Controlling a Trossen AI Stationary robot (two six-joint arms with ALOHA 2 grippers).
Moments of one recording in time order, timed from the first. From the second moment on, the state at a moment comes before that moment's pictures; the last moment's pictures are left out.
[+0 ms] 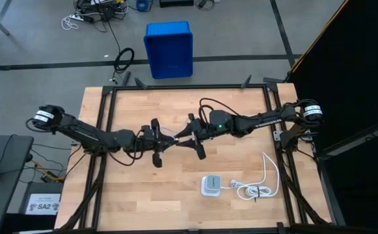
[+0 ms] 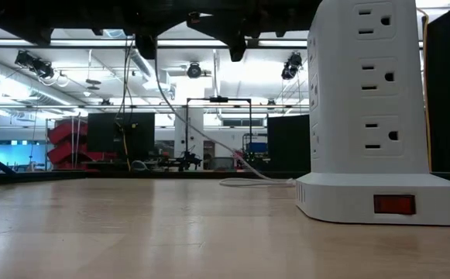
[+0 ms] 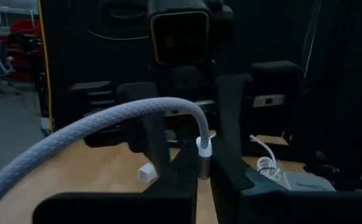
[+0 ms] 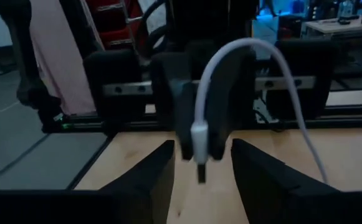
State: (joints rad) left arm -0.22 1.25 0.49 0.90 -0.34 -0.06; right arm 0.00 1.65 1.03 0.52 -0.23 0.13
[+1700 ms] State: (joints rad) left arm -0.22 1.26 0.49 0.90 -0.35 -0.11; right arm 0.00 1.65 1.03 0.45 -0.23 0.10
